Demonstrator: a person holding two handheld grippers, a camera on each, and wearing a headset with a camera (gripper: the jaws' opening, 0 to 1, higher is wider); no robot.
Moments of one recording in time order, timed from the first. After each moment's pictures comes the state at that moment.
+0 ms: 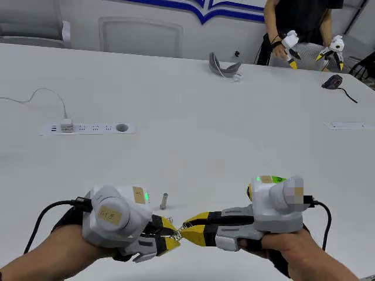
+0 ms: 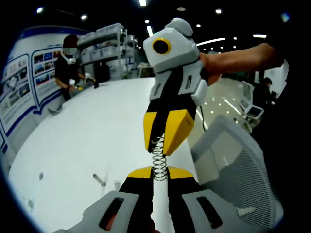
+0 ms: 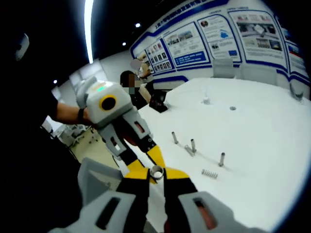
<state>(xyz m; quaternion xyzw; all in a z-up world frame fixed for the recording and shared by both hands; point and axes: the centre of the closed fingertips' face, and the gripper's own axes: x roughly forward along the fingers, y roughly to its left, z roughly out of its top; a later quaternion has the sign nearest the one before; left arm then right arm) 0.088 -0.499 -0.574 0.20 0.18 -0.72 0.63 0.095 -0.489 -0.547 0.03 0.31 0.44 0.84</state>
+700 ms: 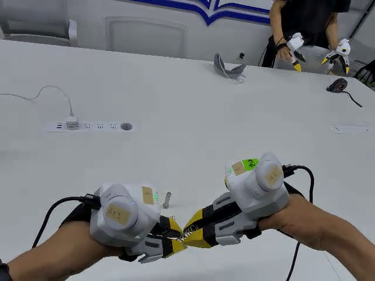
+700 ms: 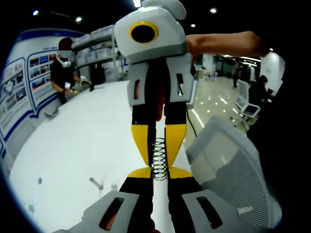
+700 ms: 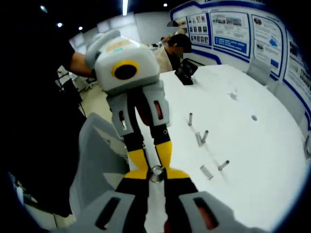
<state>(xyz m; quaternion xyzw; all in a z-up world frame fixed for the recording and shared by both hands) 0.076 -0.501 -0.568 0.21 0.18 -0.74 0.62 0.081 -0.477 -0.560 -0.16 0.37 0.53 0.74</state>
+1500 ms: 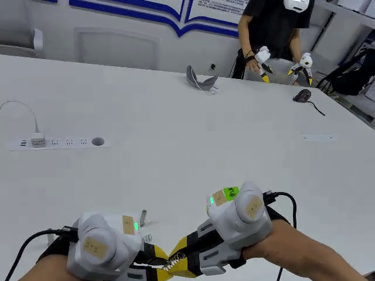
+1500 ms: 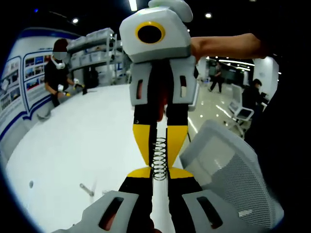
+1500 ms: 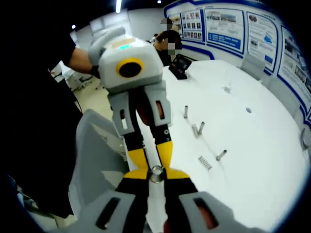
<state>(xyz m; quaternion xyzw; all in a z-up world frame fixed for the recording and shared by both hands) 0.065 -0.513 -0.575 0.18 0.17 -0.76 0.60 0.071 -0.490 -0.564 -0.16 0.38 0.50 0.76</state>
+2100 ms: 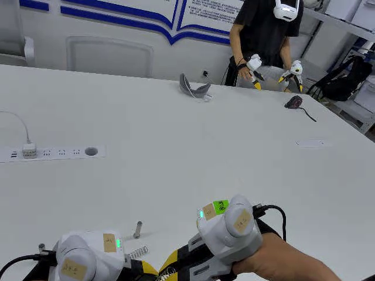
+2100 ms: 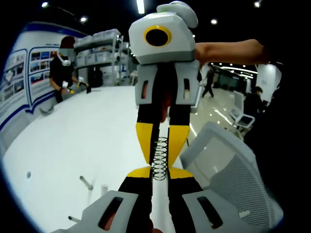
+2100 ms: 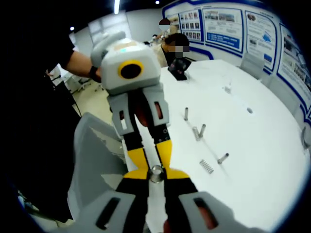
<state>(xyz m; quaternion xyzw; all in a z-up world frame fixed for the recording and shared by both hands) 0.074 -0.498 -0.578 0.15 0.18 -0.76 0.61 0.080 -0.477 -0.568 -0.15 0.38 0.50 0.76</state>
